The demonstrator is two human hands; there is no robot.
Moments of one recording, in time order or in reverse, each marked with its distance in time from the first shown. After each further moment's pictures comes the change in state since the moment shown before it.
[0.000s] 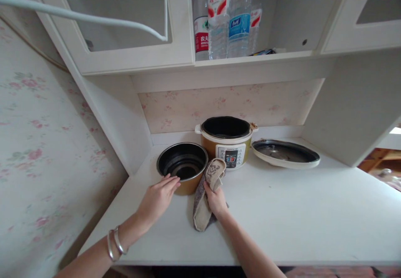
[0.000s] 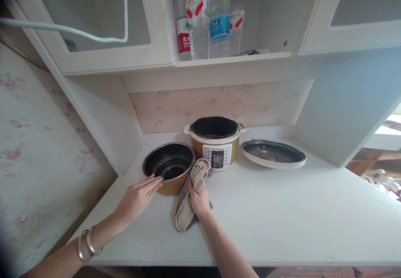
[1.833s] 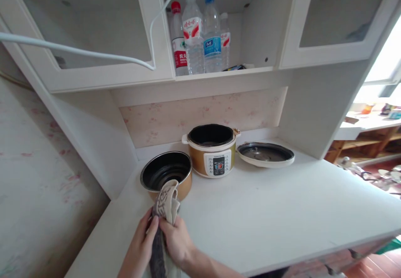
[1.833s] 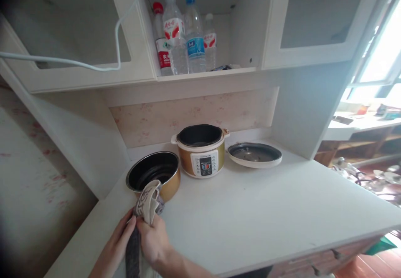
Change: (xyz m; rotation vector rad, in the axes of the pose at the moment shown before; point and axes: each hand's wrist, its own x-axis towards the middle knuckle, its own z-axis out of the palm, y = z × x) left_hand -0.061 0.009 0.024 -0.576 -0.016 -0.755; right_hand -0.072 -0.089 0.070 0.368 -0.371 0.046
